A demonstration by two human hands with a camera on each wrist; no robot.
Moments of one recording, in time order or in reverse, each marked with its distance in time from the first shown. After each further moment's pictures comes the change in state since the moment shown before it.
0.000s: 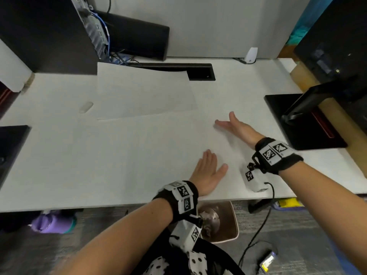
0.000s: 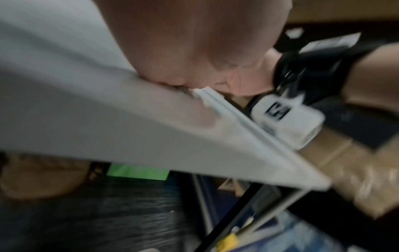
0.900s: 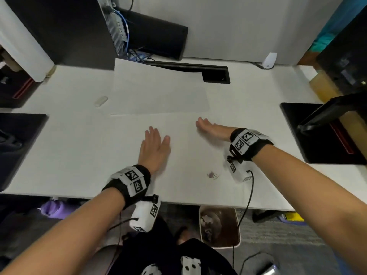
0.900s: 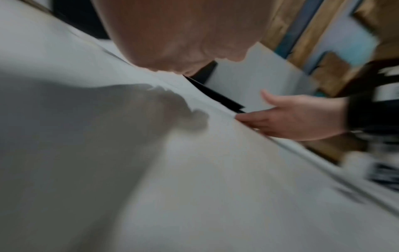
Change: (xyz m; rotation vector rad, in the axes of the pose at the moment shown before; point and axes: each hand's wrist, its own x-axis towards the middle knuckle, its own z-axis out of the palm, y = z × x) left_hand -0.035 -0.076 -0.089 -0.158 0.576 -0.242; right_hand 0.054 -0.049 0.053 -0.408 -0.287 0.078
